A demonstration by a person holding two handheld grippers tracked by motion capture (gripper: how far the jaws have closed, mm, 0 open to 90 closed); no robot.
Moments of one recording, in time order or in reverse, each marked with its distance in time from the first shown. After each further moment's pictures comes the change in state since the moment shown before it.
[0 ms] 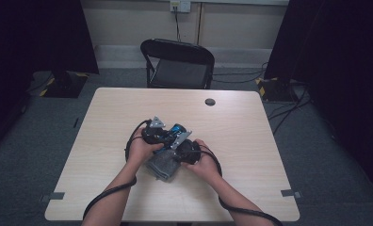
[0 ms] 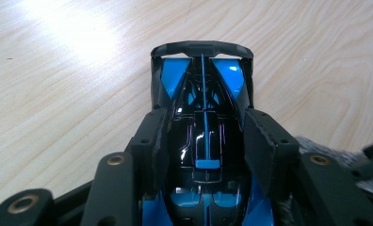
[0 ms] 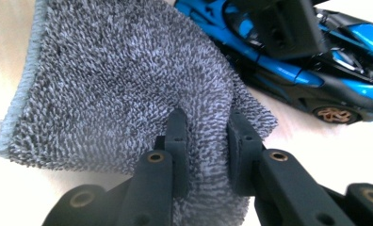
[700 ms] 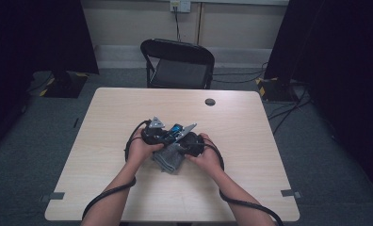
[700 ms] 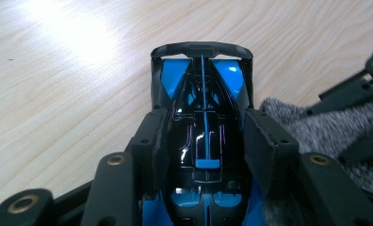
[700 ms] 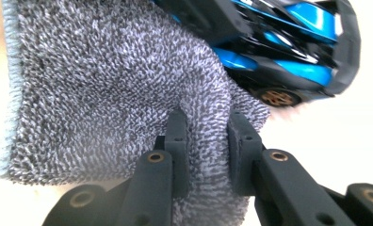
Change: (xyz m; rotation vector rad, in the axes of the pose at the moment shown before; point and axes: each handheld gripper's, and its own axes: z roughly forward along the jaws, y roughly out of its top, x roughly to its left) left arm 0.001 -0.001 -0.001 0.004 0.006 0.020; right arm -0.029 -0.005 0.000 0.019 -0.041 0.070
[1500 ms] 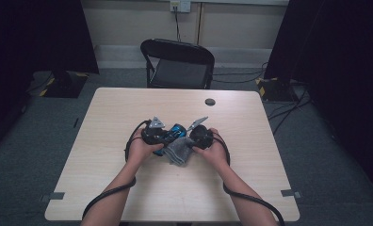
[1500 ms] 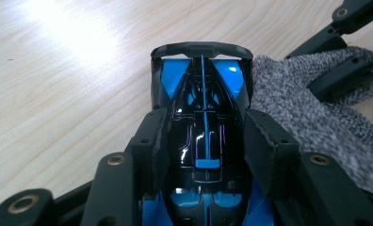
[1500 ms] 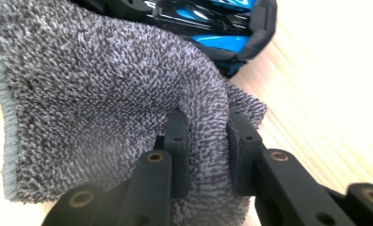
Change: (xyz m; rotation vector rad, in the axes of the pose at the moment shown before) left arm -0.001 0.000 0.001 -0.008 0.001 -0.007; right arm -0.036 -0.013 -0.004 -0.002 -0.027 0.123
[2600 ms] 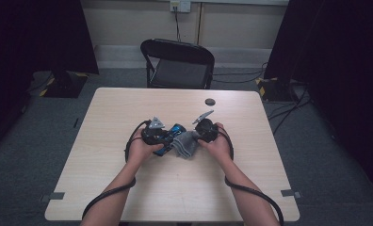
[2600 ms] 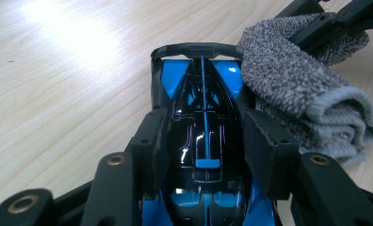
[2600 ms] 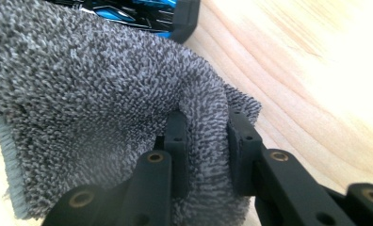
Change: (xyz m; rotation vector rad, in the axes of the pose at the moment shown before) left arm -0.001 -0.001 0.001 -0.010 -0.004 -0.006; right arm -0.029 0.001 -0.003 0.021 -0.067 0.068
